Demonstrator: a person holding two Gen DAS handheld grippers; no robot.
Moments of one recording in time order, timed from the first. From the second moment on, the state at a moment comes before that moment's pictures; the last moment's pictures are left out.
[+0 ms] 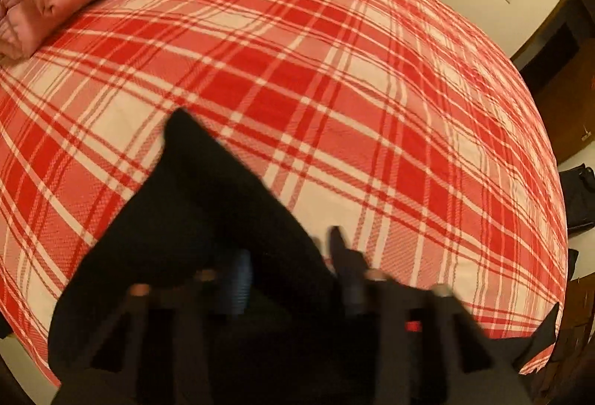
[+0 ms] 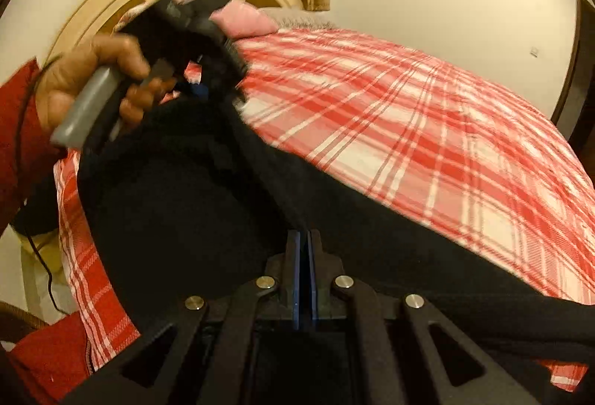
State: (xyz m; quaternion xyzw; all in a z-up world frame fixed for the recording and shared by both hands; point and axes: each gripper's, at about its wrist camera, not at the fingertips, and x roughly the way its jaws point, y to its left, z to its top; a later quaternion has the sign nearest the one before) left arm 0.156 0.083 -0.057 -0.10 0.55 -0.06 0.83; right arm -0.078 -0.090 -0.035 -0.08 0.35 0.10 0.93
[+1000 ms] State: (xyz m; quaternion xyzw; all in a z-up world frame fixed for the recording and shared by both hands) left arm -0.020 0.184 -0.054 -0.12 0.44 -0.06 0.89; right arm -0.174 -0.053 -0.037 -0.06 0.41 0.19 0.89
